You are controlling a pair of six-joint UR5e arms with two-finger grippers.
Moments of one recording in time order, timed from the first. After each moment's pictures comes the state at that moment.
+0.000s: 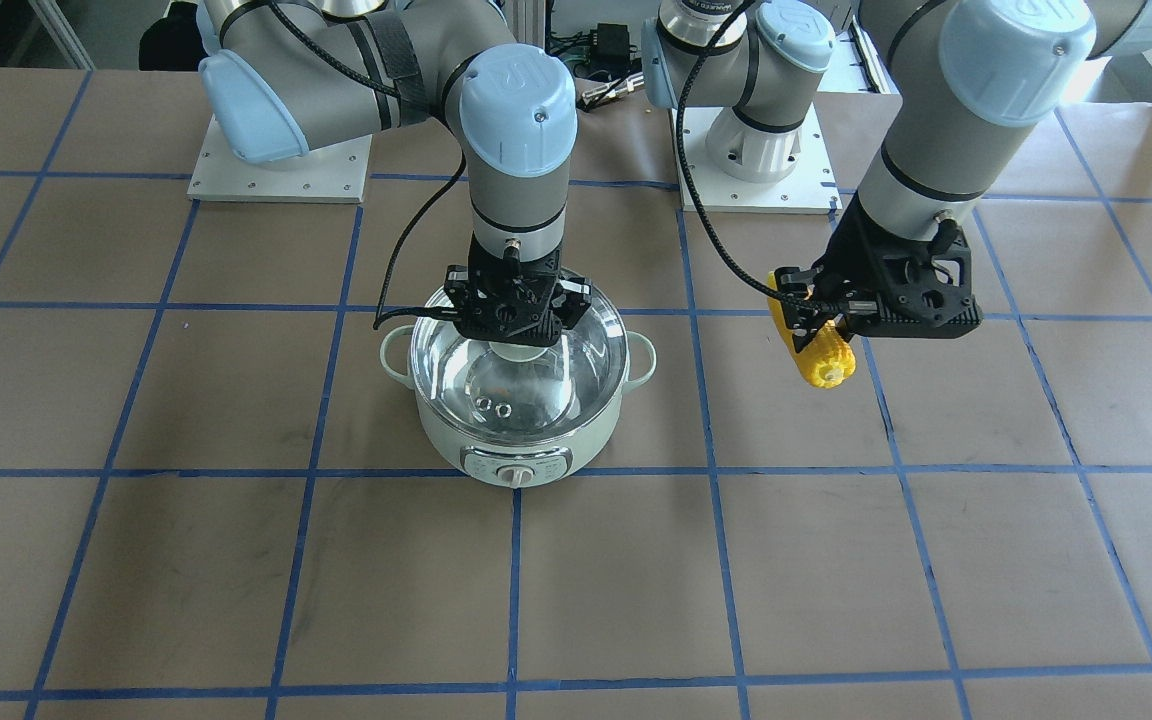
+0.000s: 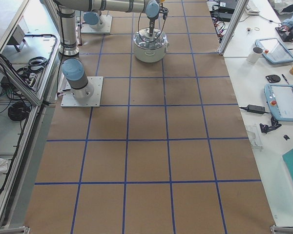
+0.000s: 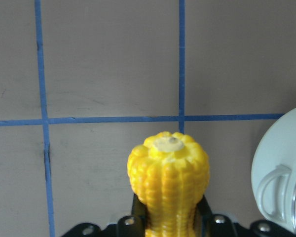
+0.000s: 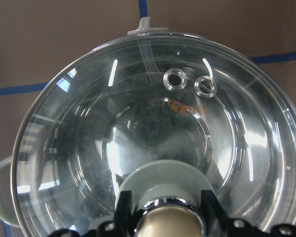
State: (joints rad) left arm -1.50 -1.62 -1.69 -1.37 1.57 0.07; right arm 2.01 -1.29 1.60 -1.84 -1.56 0.55
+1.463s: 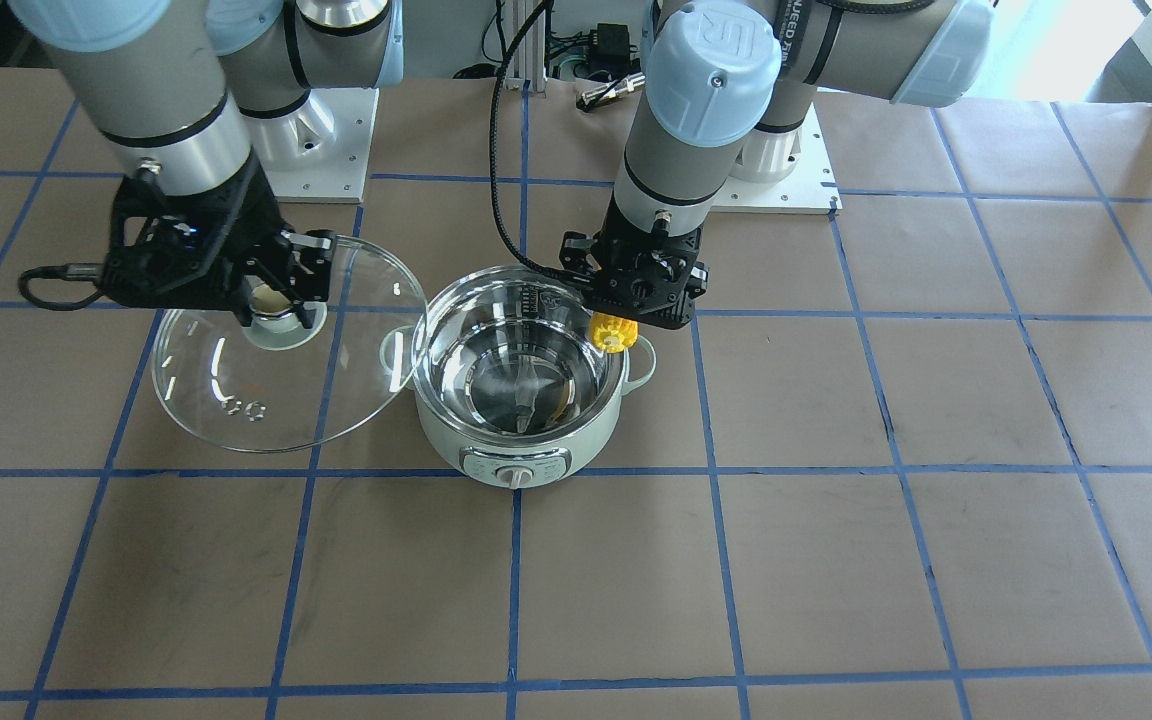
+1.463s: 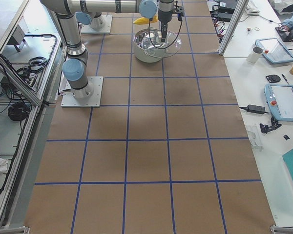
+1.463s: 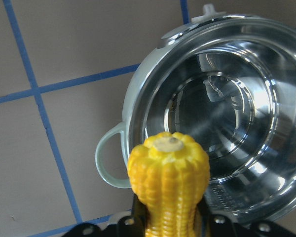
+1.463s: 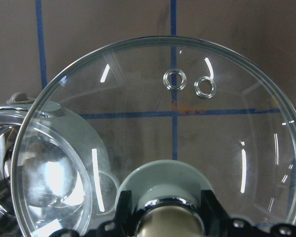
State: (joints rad) left arm -1.81 -1.71 -1.66 -1.42 1.47 -0.03; right arm 1.62 -1.48 1.53 -1.64 -1.56 0.08
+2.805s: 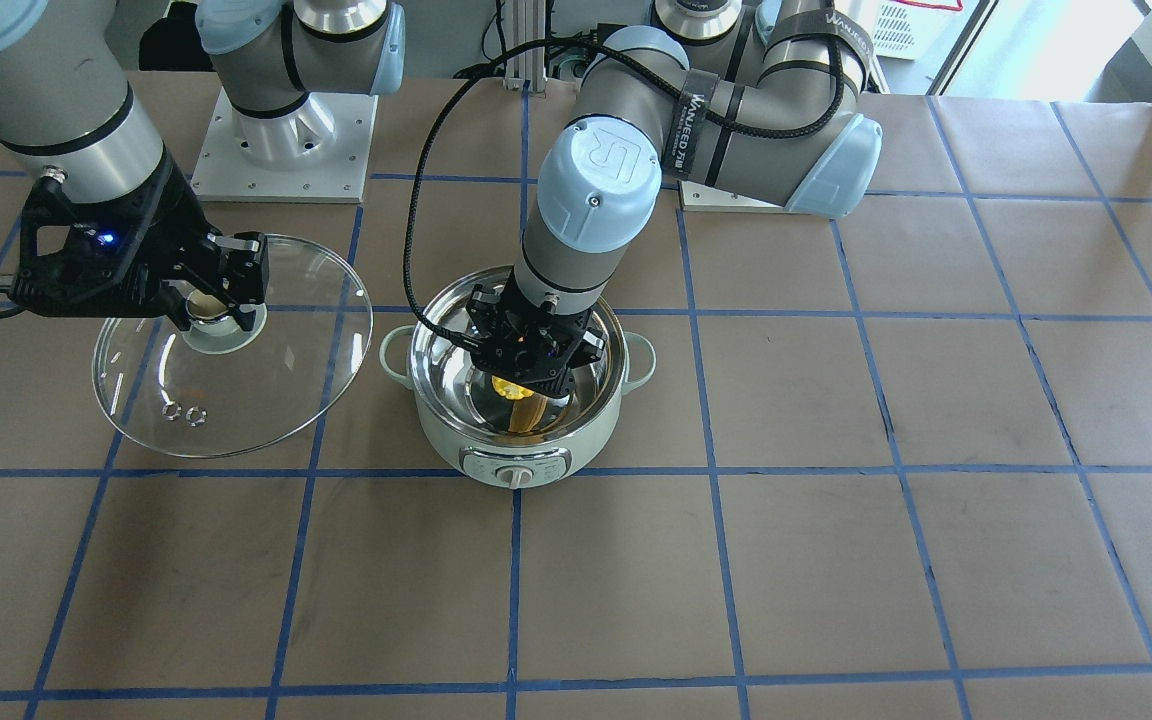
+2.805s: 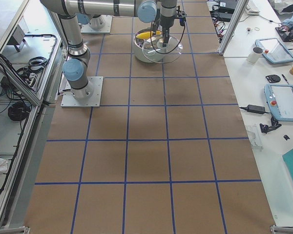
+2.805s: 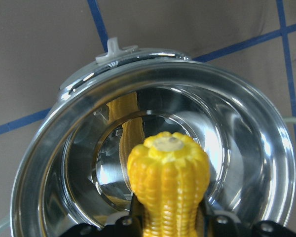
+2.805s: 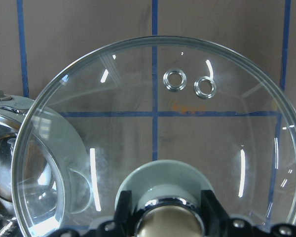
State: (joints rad) left arm -1.91 -1.89 -1.60 -1.29 1.37 -0.02; right arm 1.54 -1.49 1.53 -1.62 -1.56 -0.03
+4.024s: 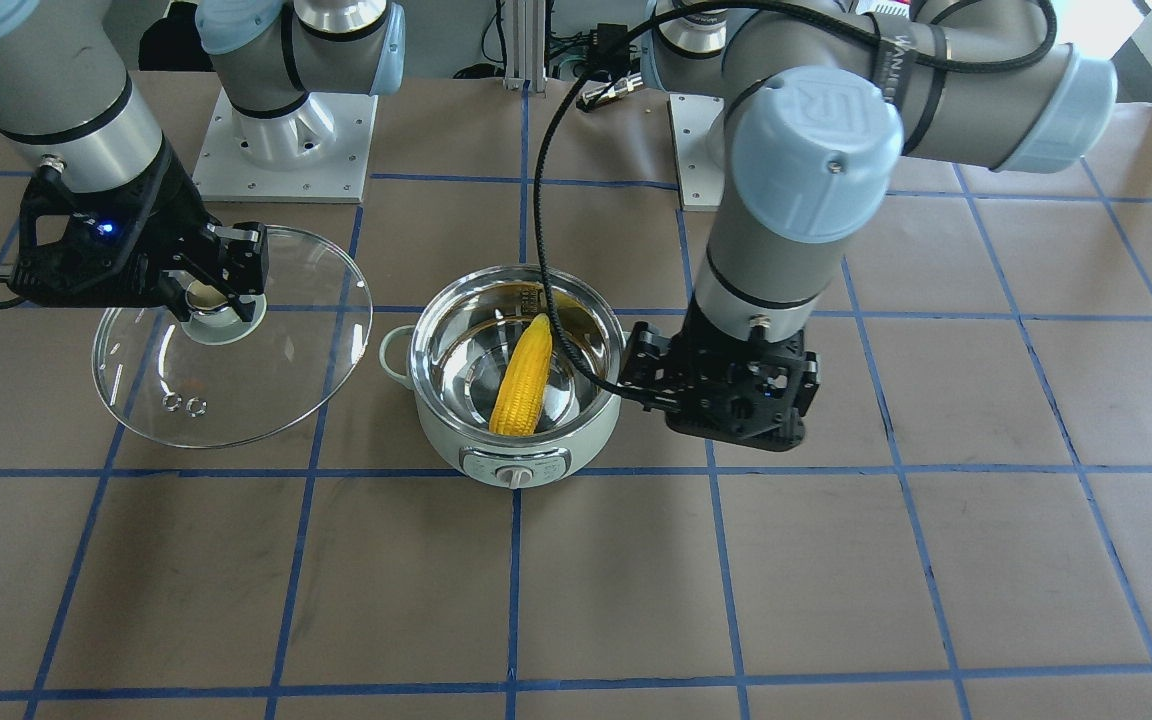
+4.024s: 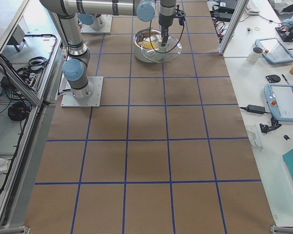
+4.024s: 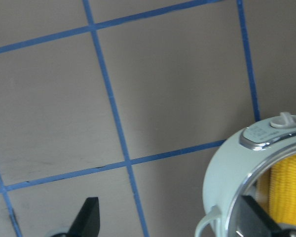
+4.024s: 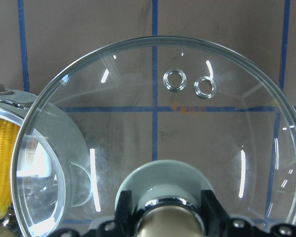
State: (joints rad) left arm -1.70 -1.89 -1.36 -1.47 1.59 0.08; right arm 1.54 -1.50 1.53 -1.60 -1.56 -0.03
